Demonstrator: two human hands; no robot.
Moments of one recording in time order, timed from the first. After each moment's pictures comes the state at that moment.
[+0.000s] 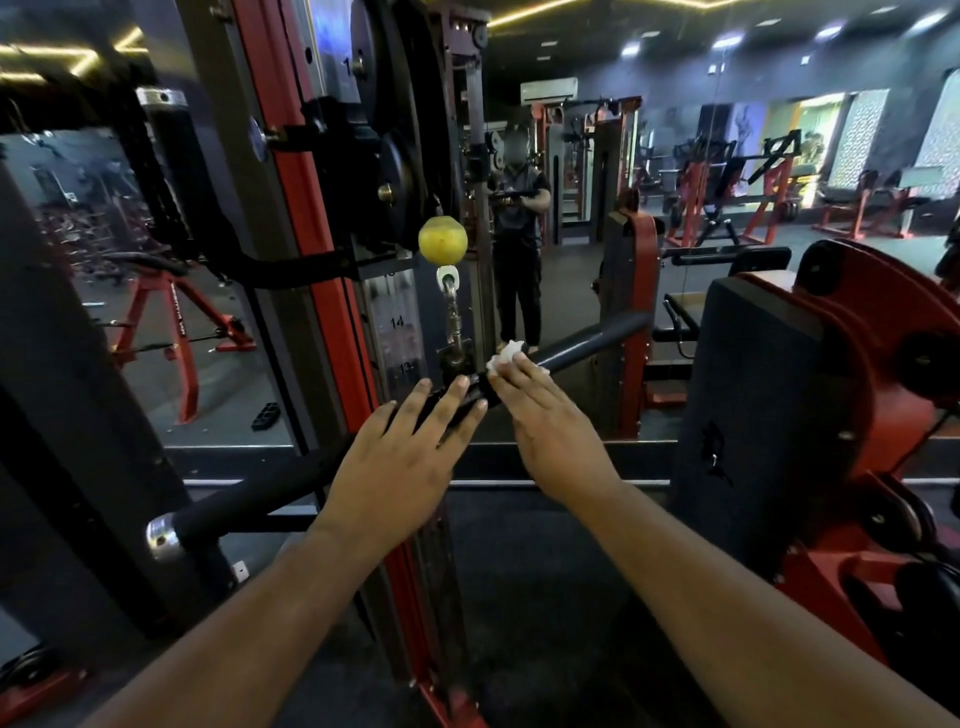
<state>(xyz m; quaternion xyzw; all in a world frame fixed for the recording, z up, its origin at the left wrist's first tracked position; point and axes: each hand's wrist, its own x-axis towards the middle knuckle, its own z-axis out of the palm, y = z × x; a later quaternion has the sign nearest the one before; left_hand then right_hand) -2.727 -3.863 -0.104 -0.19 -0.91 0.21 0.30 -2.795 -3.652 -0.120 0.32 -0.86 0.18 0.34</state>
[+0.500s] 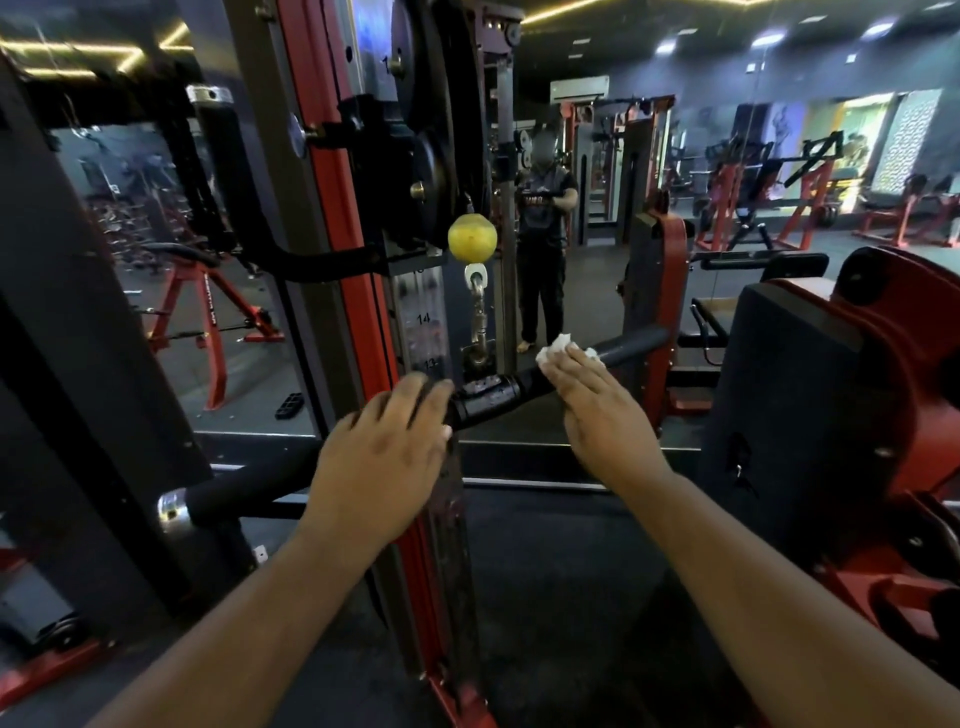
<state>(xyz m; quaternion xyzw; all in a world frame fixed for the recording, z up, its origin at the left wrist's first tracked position) -2.699 -3.879 -0.085 -0.09 -0.93 0.11 0.34 -2.818 -3.626 -0.115 0.31 -0.87 0.18 0.33</state>
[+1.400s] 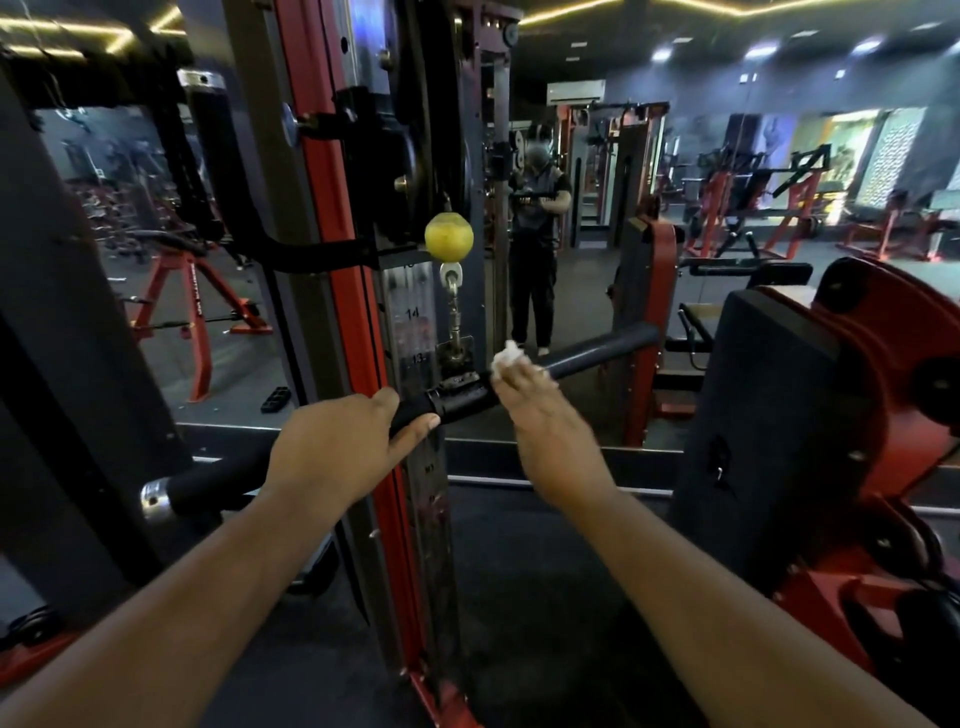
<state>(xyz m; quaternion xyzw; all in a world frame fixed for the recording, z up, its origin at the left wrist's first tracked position) -2.709 -3.891 -0.066 -0.02 -0.96 0.14 0.26 -2.790 -3.660 -0.128 0.32 -0.87 0.18 0.33</state>
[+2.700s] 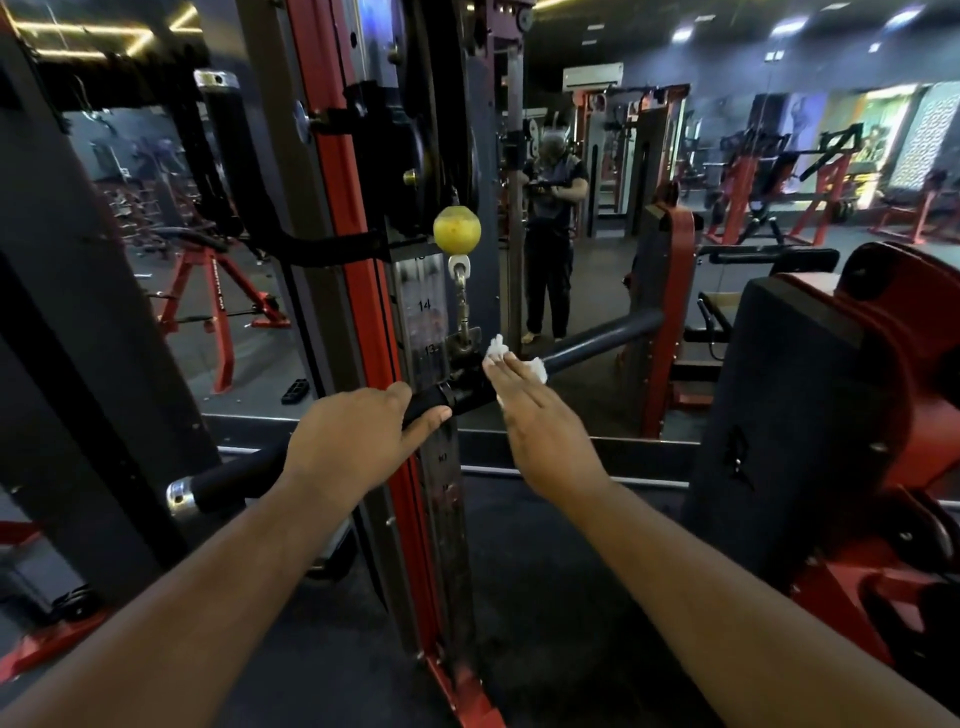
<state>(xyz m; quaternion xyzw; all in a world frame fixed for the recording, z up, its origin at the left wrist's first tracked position) -2.704 -3.887 -0.065 -0.03 -0.96 0.12 0.26 -2.777 -3.676 -0.120 0.34 -0.86 0.24 0.29</state>
